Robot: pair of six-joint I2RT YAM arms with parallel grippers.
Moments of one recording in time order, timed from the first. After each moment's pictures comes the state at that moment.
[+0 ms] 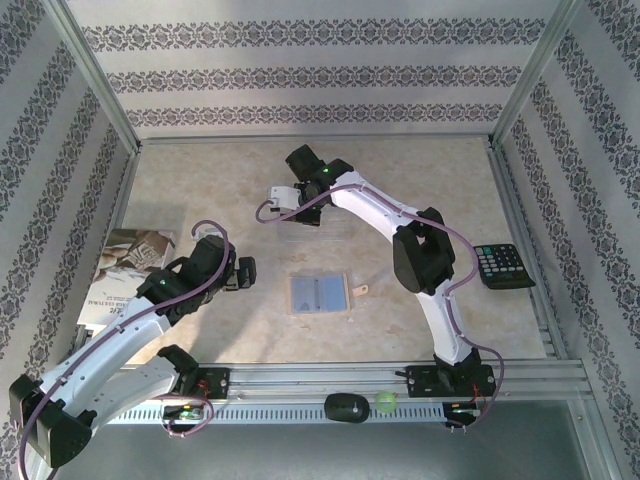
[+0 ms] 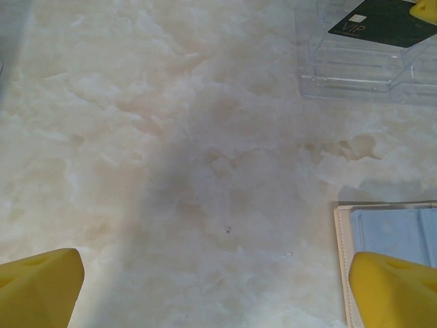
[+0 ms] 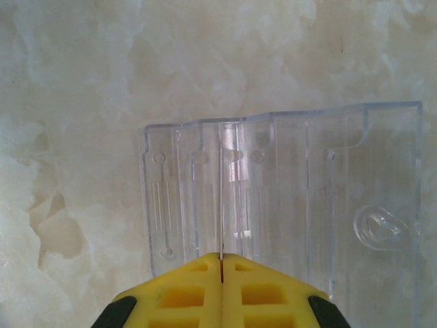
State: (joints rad) left arm -0.56 0.87 0.74 -0.79 -0.31 -0.58; right arm 0.66 2.22 1.99 -0.89 -0.15 -0.86
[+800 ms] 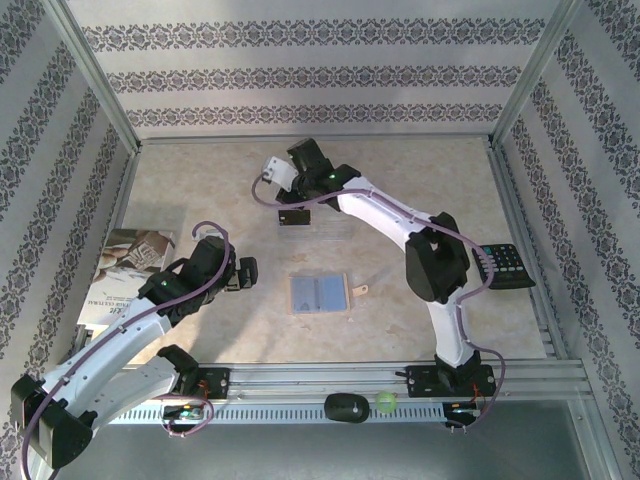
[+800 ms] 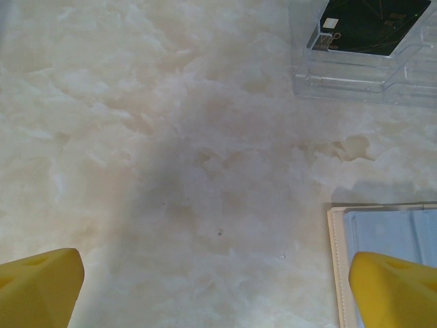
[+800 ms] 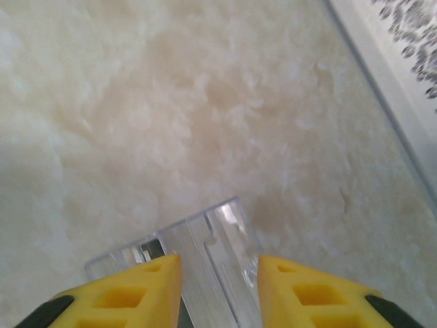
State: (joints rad) left arm -0.55 0.87 0.71 -0.74 -0.28 -0.58; right arm 0.67 2.08 1.83 -0.50 -0.13 -0.46
